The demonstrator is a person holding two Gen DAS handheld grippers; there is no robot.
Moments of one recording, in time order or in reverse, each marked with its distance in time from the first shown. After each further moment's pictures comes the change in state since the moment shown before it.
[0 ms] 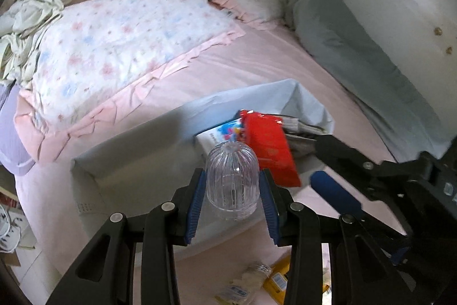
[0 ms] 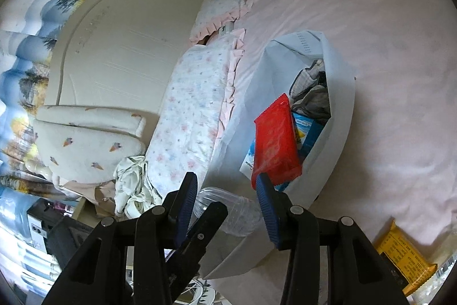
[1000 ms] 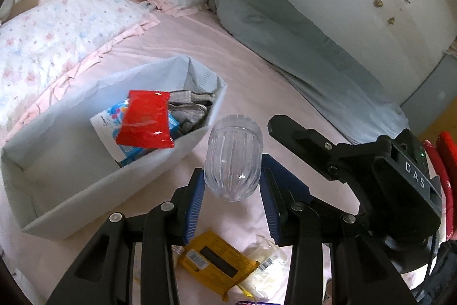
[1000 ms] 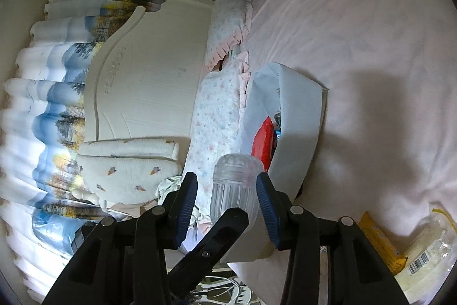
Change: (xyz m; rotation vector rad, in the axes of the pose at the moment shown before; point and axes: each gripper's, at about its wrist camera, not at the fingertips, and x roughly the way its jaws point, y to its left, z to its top) left arm -0.014 -0.084 -0.027 0.149 0.048 -0.287; right arm -0.074 -0.058 0.011 0.149 -0.073 0.212
